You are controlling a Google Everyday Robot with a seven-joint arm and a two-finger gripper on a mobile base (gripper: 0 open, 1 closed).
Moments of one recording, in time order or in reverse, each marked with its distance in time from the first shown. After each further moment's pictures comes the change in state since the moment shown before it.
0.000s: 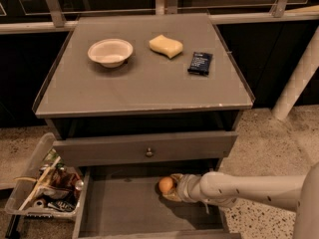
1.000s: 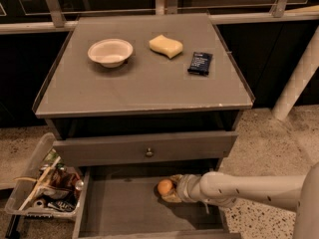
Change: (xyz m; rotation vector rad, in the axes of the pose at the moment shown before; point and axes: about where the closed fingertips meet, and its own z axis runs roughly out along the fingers) arm 0.000 0.000 0.001 0.000 0.000 -0.001
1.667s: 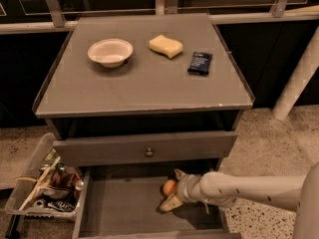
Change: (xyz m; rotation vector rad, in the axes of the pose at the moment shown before) arm 0.000 0.000 0.000 0.000 0.000 0.000
